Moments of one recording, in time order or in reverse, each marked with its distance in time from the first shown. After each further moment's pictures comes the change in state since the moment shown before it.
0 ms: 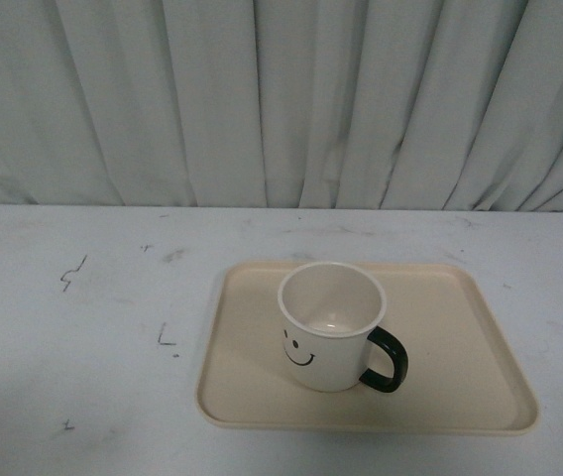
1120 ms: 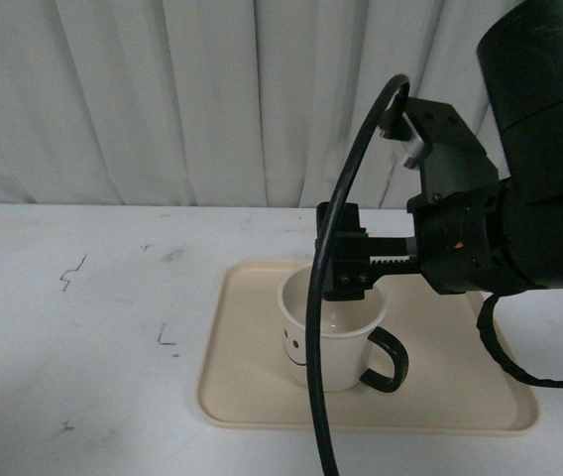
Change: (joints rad) left arm 0.000 0.000 0.000 0.000 0.000 0.000; right arm 0.257 1.521 0.903 -0.047 -0.190 0.162
